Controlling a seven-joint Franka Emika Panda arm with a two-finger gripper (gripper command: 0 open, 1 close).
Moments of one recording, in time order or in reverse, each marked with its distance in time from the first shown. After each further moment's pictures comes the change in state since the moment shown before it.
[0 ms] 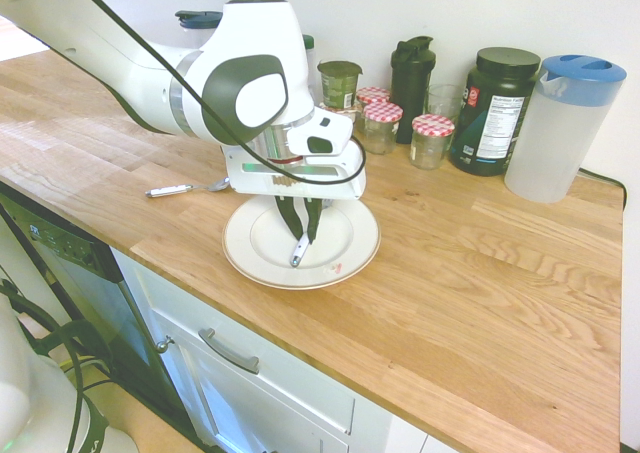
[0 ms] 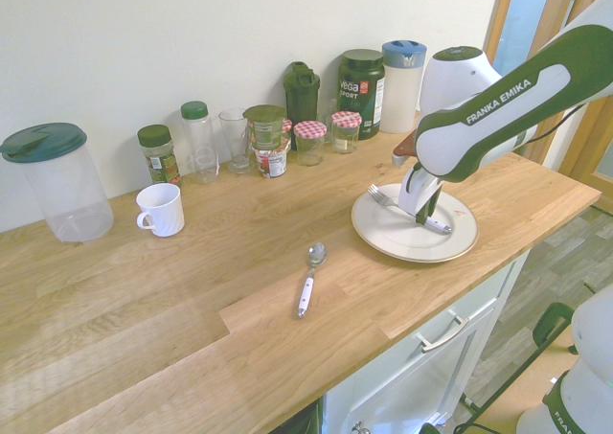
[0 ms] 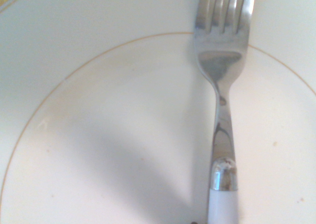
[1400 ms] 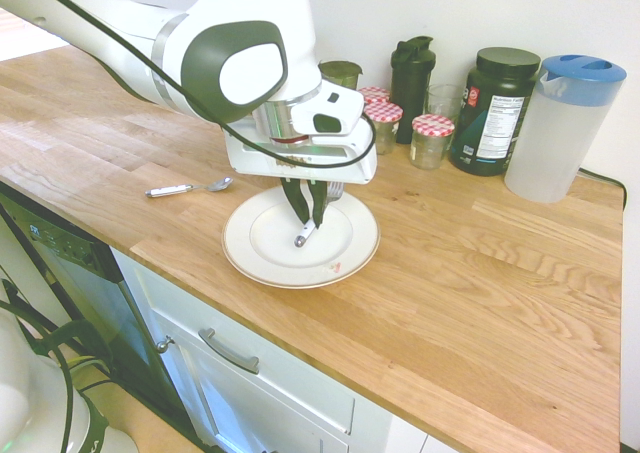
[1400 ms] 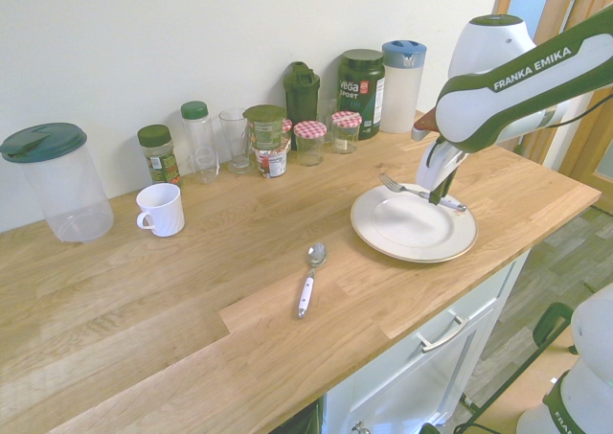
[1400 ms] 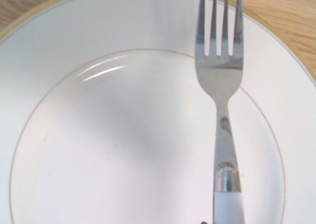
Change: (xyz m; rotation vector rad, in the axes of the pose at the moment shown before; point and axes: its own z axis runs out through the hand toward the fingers) arm 0.002 0.023 -0.042 0.050 0.035 0.028
